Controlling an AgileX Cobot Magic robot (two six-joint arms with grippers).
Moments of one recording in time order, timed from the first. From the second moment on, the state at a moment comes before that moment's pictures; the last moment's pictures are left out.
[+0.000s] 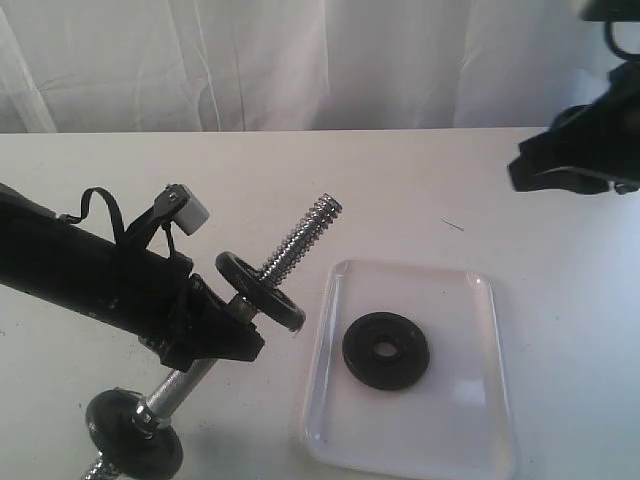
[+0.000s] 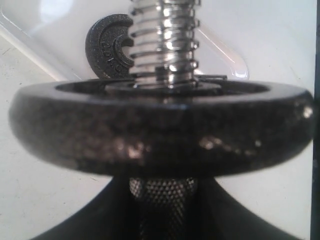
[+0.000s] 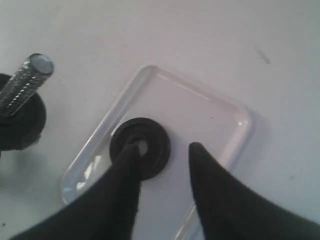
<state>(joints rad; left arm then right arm) -0.36 1.64 -0.80 -1.31 0.90 1.63 0.12 1.20 -1.04 0.49 0.87 -0.51</state>
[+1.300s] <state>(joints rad) -0.36 1.64 -0.80 -1.31 0.85 1.60 0.26 1.57 -1.10 0.65 0.98 -0.67</state>
